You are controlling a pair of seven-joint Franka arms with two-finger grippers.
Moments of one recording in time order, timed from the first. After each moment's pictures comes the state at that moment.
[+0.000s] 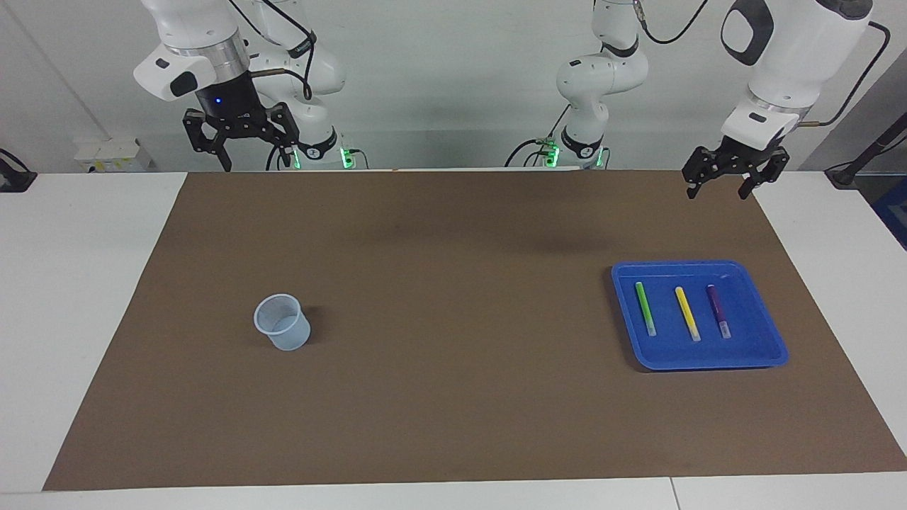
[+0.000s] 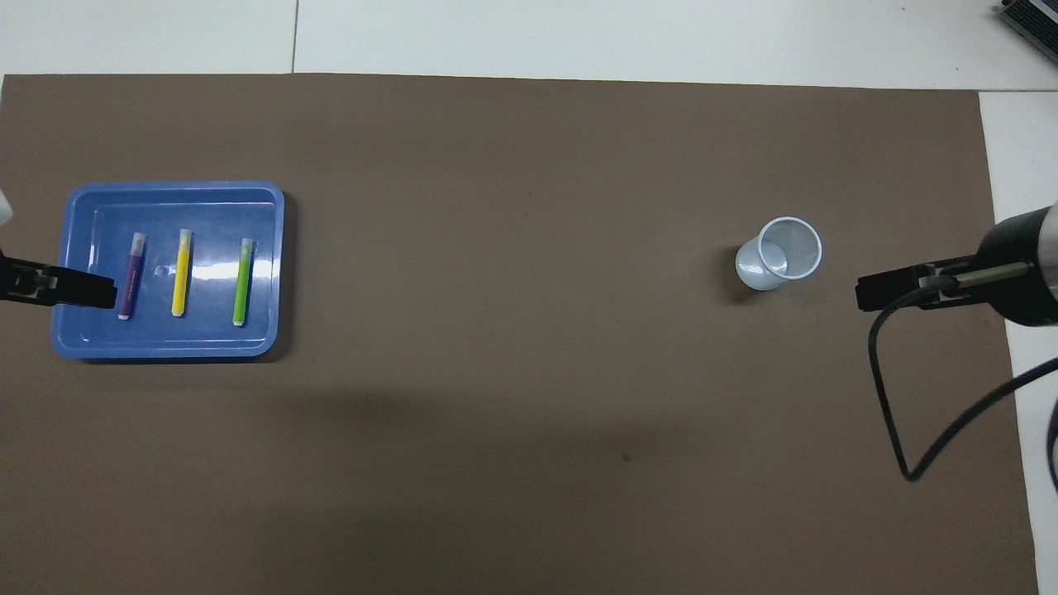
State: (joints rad) left arm 0.22 -0.14 -0.17 -1.84 0.02 1.76 0.16; right arm -0.01 -0.08 0.13 -1.57 0.00 1.53 0.04
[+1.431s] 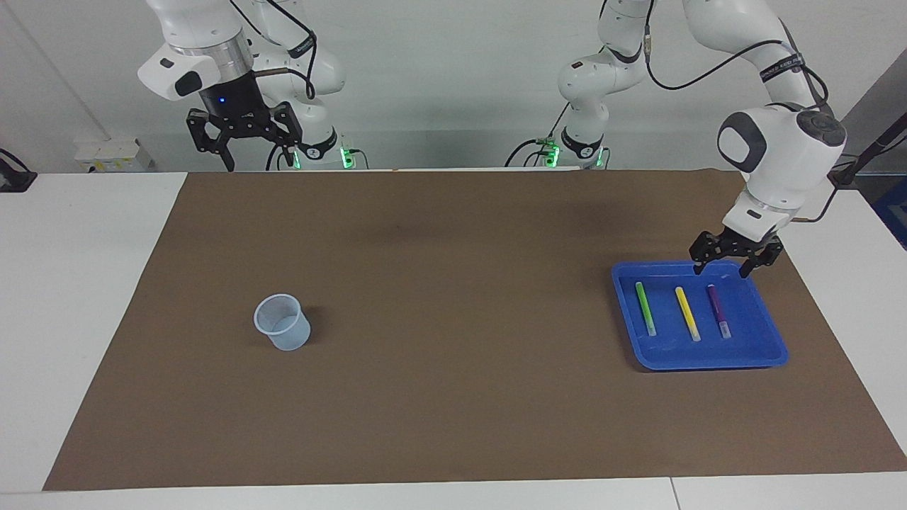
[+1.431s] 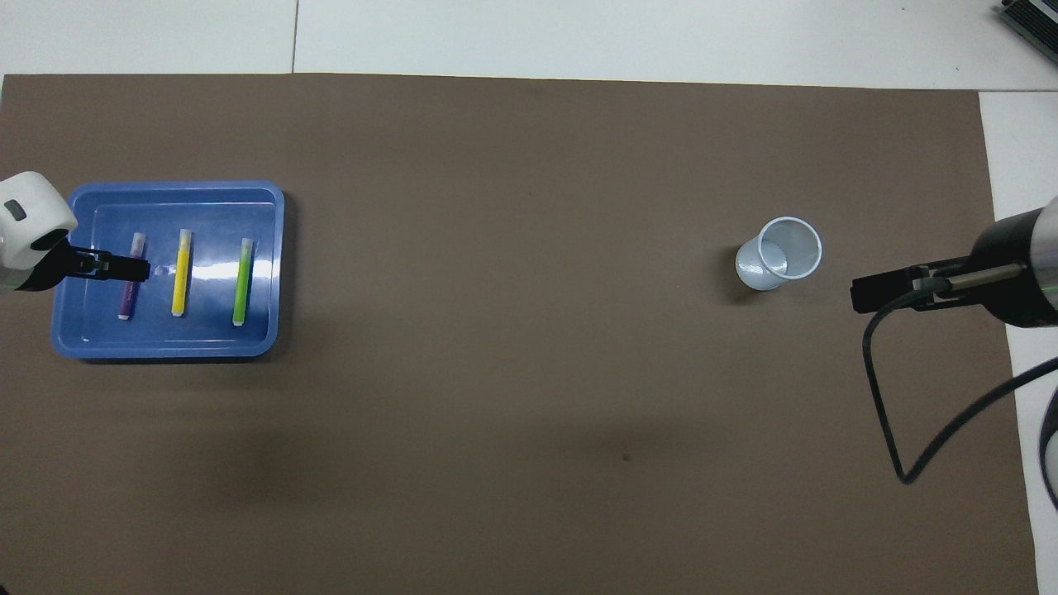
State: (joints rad) left arm 0.30 0.12 -0.18 -1.98 -0.02 2.23 0.33; right arm 0.00 -0.08 0.13 -1.57 0.00 1.53 0.04
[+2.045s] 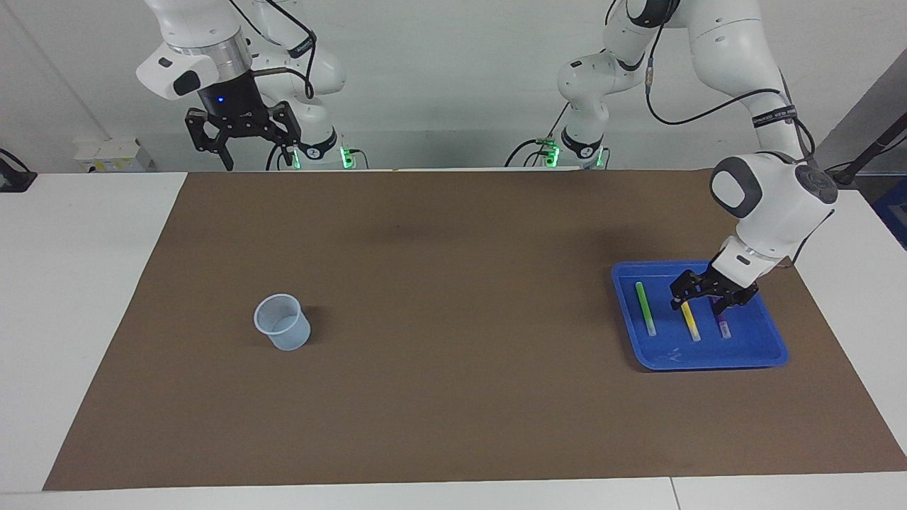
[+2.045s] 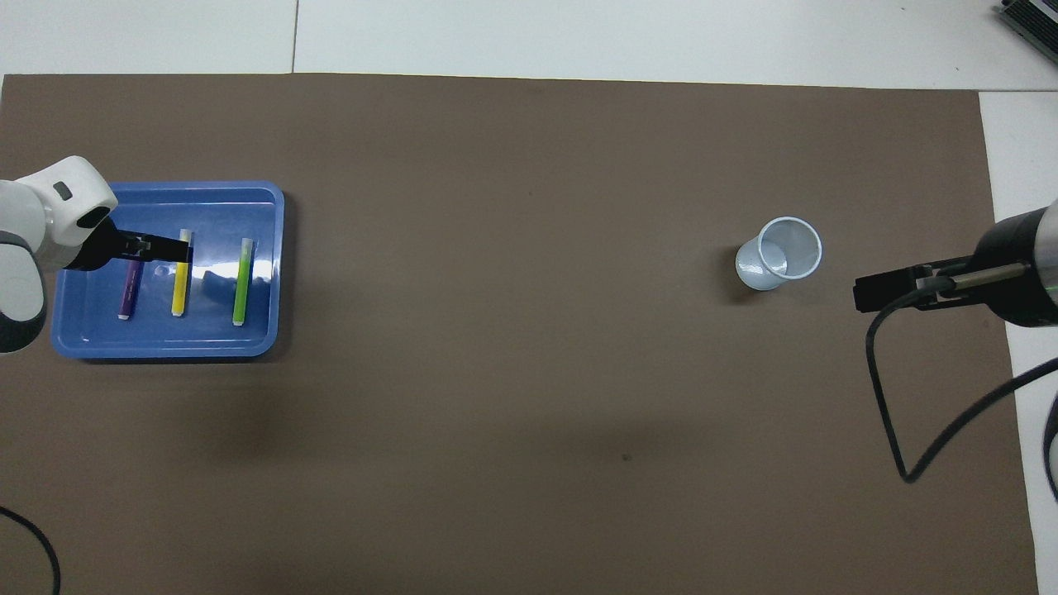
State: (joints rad) left arm 0.25 0.31 -0.18 -1.83 -0.12 2.24 0.31; right arm 0.00 -0.09 0.13 -1.57 0.00 1.52 0.03
